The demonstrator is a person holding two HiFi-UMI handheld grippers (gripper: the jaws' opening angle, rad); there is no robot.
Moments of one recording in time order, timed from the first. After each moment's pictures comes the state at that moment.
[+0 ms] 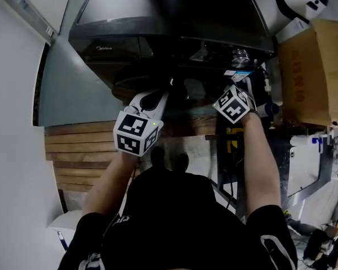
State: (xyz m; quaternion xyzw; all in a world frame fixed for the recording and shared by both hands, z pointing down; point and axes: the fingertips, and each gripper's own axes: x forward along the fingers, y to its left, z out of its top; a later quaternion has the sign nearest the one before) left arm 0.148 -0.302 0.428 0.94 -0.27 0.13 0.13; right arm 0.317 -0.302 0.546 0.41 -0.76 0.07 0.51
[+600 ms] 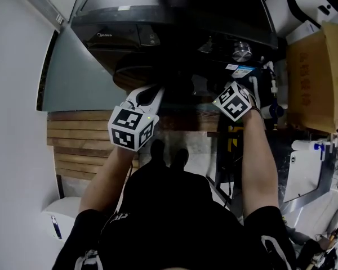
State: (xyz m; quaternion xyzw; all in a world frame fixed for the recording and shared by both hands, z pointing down) left arm 0.142 -0.287 0.439 0.93 -0.31 0.14 0.15; right arm 0.308 -0.285 0.549 0.37 -0.78 0.08 0.49
